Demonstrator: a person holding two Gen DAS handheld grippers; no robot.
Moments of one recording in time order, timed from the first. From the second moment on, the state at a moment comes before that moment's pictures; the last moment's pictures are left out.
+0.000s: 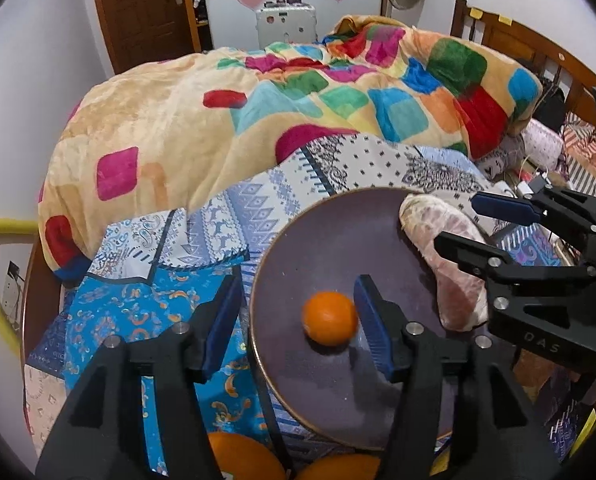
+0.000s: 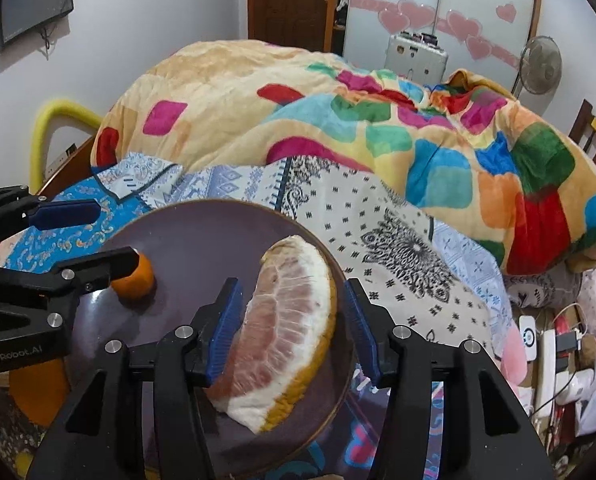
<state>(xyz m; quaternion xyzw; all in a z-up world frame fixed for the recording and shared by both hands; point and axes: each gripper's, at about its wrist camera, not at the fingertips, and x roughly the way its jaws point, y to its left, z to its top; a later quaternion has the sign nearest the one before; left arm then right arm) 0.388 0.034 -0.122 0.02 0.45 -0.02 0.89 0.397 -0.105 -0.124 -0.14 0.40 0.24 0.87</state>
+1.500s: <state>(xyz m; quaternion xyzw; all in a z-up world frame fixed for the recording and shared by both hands) 0.175 0.032 -0.112 0.04 0.39 -0.03 0.92 0.209 -0.135 -0.130 -0.11 0.36 0.28 0.88</state>
